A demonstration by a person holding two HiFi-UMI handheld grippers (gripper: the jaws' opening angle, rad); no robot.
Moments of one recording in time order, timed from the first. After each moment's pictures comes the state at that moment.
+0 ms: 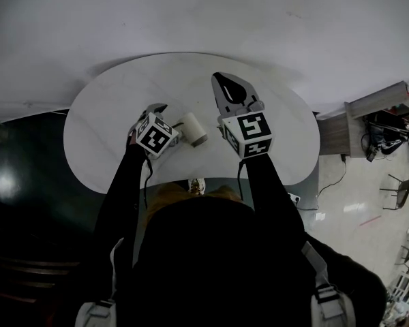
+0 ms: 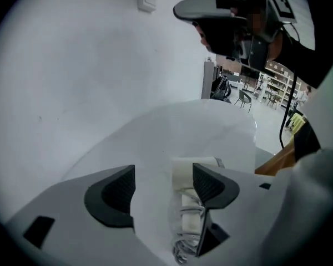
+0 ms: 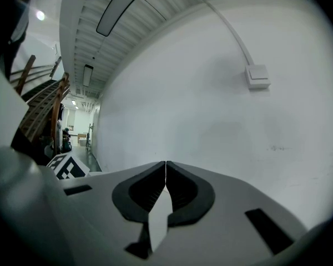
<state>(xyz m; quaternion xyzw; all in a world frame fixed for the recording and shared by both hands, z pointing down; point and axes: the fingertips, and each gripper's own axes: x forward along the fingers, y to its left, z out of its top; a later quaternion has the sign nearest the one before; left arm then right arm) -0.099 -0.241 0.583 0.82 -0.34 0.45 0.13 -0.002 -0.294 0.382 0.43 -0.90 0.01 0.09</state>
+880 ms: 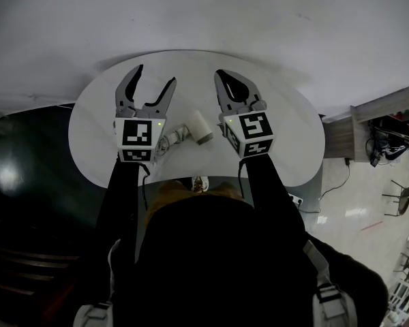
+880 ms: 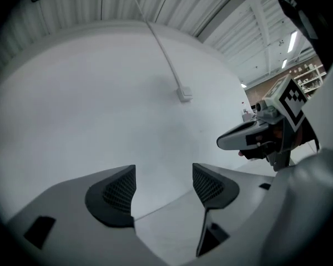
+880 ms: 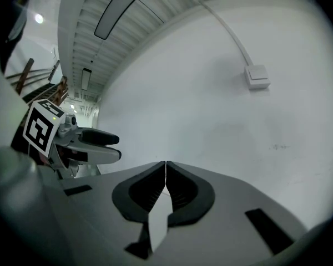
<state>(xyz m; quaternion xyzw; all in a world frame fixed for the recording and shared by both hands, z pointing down) -0.141 -0.278 0.362 0.80 -0.58 0.16 -0.07 -0.017 -0.291 0.369 0.43 -0.90 0.02 0.06</state>
